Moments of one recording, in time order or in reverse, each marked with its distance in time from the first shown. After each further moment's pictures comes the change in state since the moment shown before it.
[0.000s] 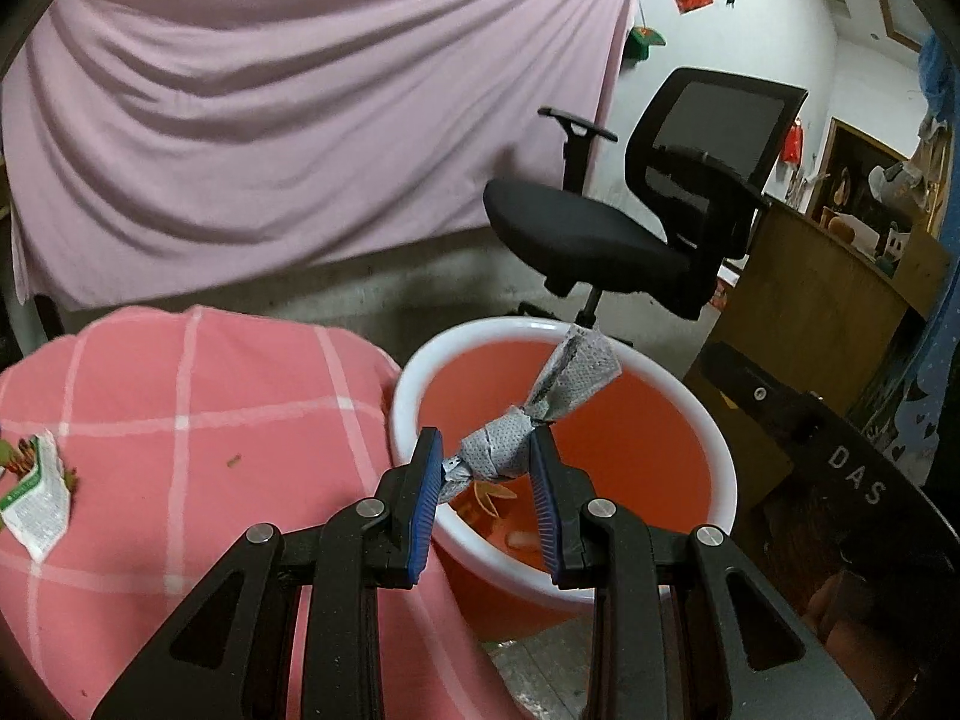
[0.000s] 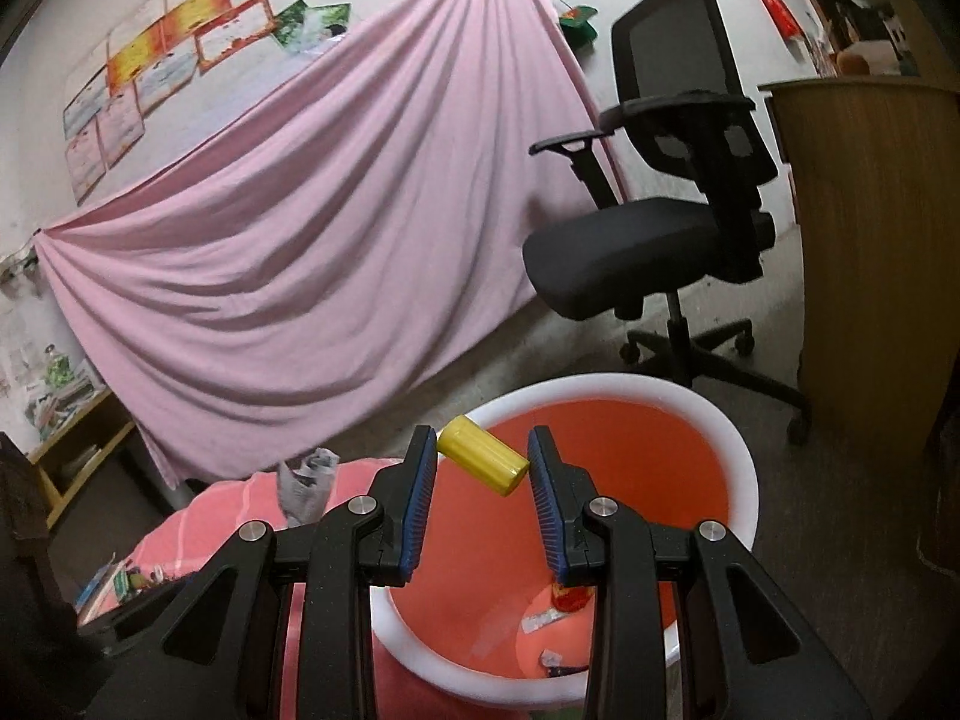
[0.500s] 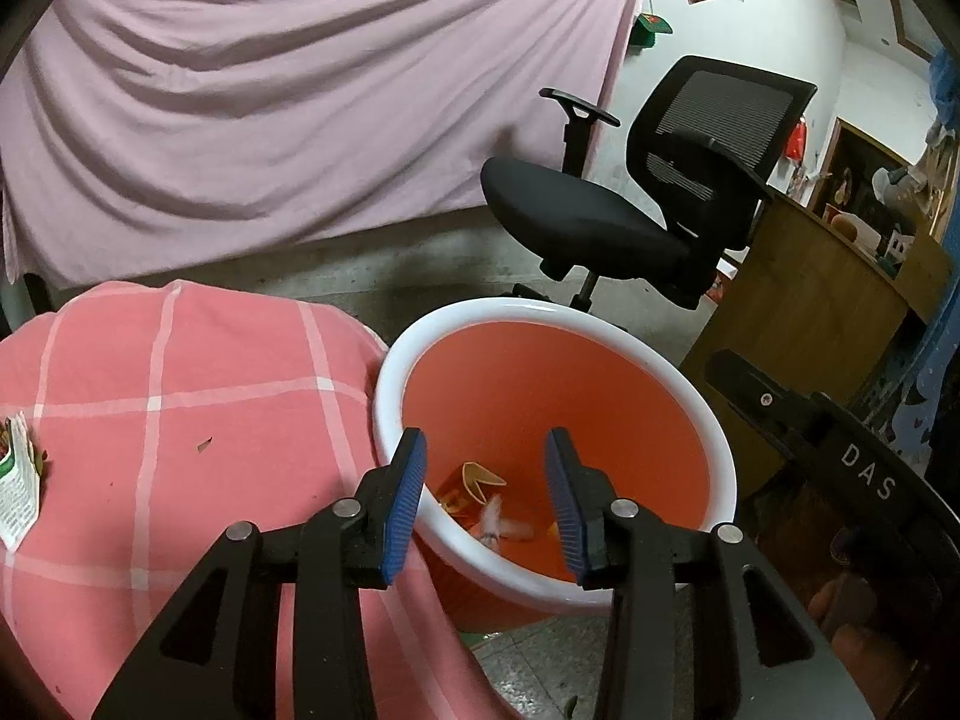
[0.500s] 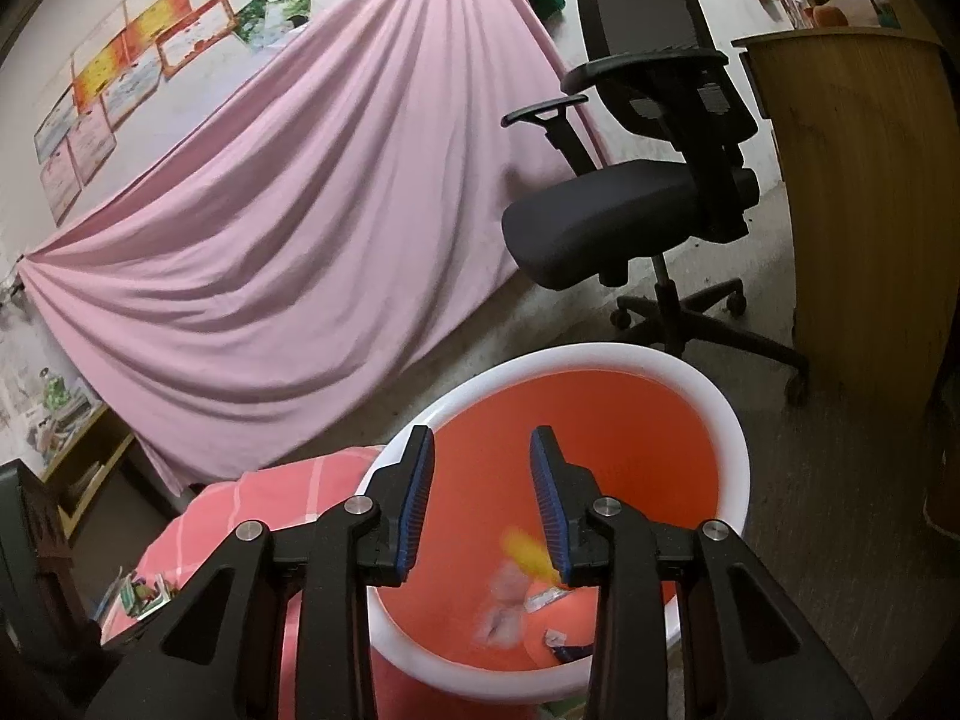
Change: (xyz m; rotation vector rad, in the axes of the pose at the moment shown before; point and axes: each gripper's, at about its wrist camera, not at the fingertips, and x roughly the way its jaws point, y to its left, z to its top) left arm 0.015 0.006 -0.001 -0.027 0.039 -0.016; right arm 0.008 -0.017 0.001 0.064 0.059 -0.010
